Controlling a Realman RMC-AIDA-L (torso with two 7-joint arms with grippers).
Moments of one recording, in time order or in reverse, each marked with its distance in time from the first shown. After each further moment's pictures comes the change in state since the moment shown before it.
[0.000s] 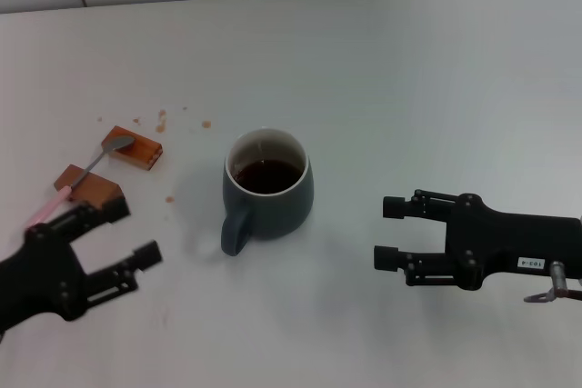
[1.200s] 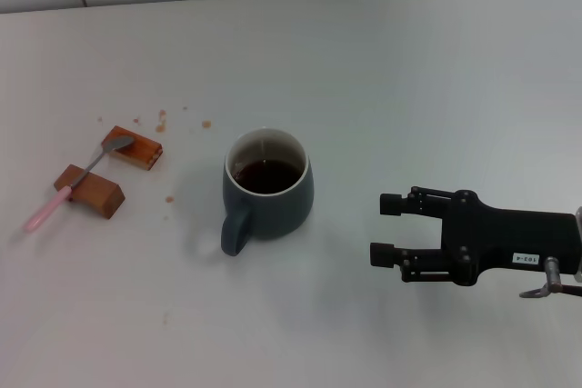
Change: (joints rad) left arm 0.018 0.023 -0.484 -0.281 -0.070 -0.137 -0.474; right arm 0.012 0.000 -0.005 0.004 -0.001 0.019 0.000
